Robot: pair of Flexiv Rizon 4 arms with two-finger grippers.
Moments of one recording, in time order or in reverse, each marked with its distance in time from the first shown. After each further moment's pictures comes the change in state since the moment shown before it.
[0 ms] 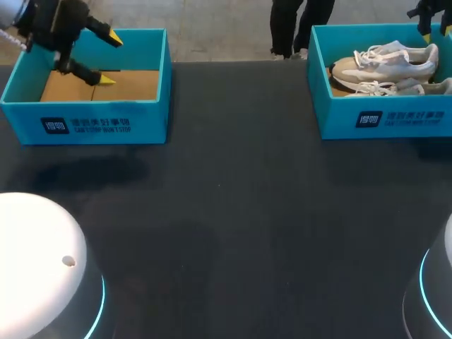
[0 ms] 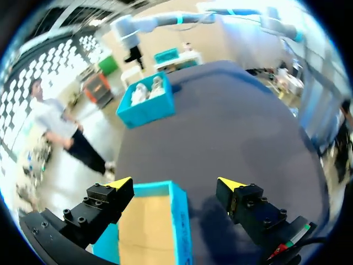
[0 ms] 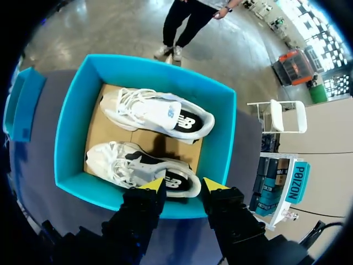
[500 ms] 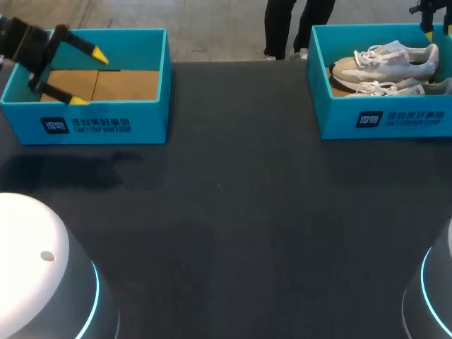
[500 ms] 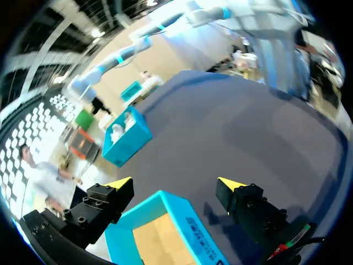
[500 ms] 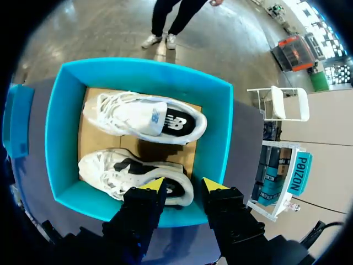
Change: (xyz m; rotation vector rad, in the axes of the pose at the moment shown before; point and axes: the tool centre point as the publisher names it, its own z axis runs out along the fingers) left arm 0.030 0.024 -0.005 0.238 0.072 0.426; right arm -0.021 0.022 0.024 0.111 0.015 0.047
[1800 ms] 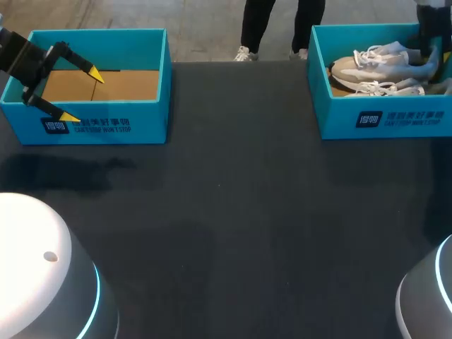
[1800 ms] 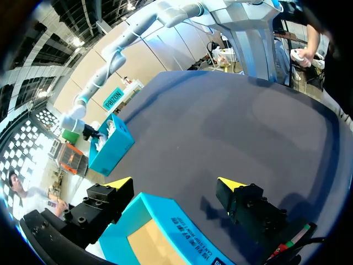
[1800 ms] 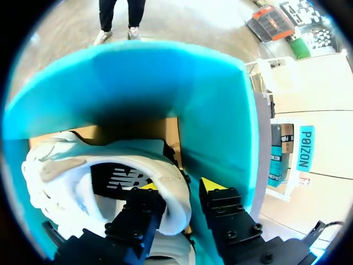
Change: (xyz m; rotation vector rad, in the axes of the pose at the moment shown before) left arm 0.045 0.016 0.001 0.030 0.117 0.164; right arm -0.036 0.064 0.138 0.096 -0.072 0.255
